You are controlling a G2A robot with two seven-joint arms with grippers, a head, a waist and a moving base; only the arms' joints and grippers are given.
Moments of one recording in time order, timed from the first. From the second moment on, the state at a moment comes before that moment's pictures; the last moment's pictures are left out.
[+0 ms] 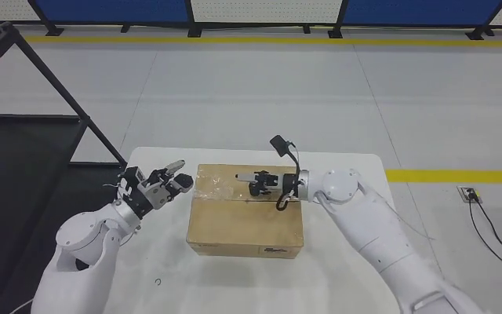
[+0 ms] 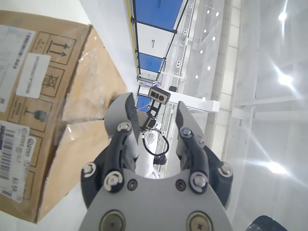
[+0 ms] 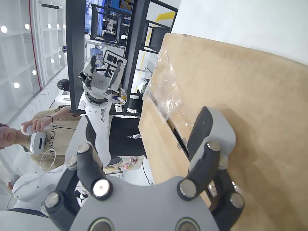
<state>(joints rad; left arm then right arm) 0.97 -1.13 -1.54 -1.52 -0.55 0.32 -0.69 -0.35 -1.38 0.83 -0.84 0.25 -0.29 0.94</state>
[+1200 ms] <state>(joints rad) 0.97 -1.14 -1.40 -1.56 -0.32 0.17 -0.55 -0.56 -1.27 1.06 -1.12 0.23 -0.18 1.09</state>
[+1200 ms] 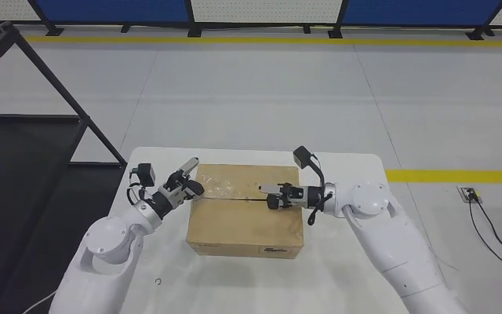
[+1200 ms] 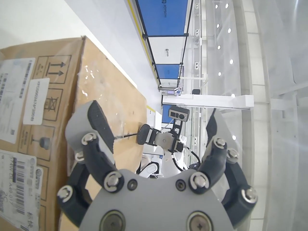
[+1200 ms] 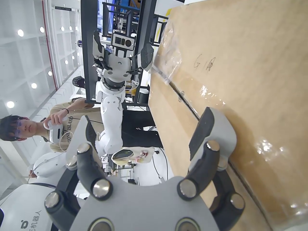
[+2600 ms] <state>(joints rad) 0.79 -1.20 -1.19 -1.38 -0.36 0.10 -0.40 -0.53 -1.27 1.04 -1.05 0.27 -0.23 1.14</state>
